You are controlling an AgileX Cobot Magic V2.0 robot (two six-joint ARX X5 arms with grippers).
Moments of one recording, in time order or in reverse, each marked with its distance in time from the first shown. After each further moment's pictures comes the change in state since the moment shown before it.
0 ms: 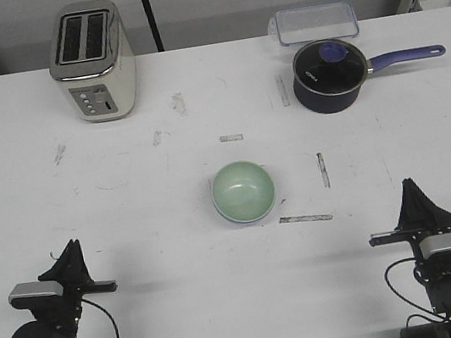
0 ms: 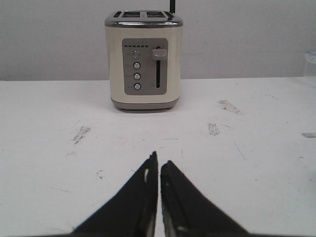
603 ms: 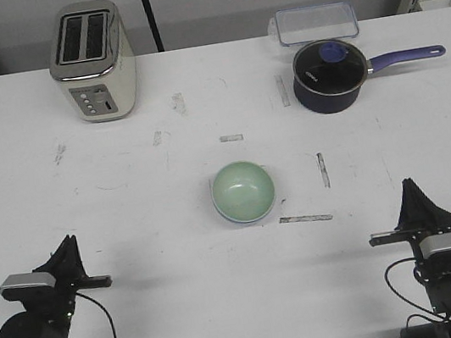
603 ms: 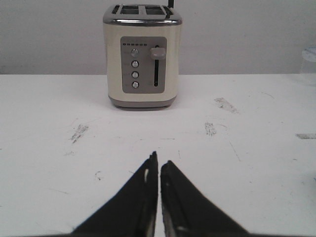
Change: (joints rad) left arm 0.060 0.093 0.111 -0.072 0.073 -0.021; right arm 0.000 0.000 0.000 0.000 0.000 0.000
